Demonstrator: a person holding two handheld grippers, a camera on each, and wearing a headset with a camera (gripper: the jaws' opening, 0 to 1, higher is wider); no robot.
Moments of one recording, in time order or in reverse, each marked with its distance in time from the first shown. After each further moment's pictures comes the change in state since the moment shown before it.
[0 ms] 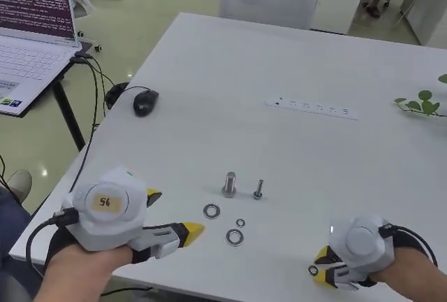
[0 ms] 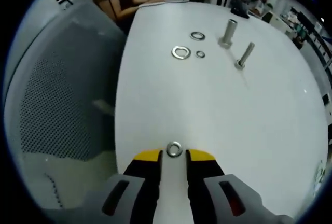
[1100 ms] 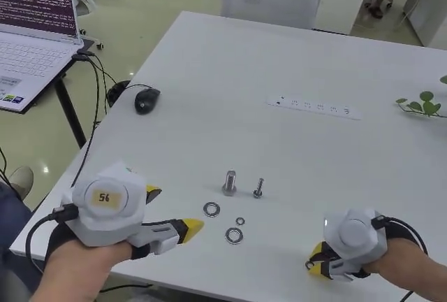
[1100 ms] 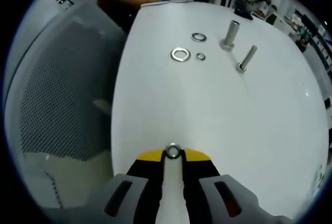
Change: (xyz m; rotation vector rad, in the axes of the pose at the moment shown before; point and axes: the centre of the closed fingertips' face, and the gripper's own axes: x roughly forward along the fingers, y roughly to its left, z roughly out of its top) left arm 0.000 -0.001 0.002 -0.003 -0.006 0.004; right arm 0.003 -0.008 0.005 0.002 -0.001 0.007
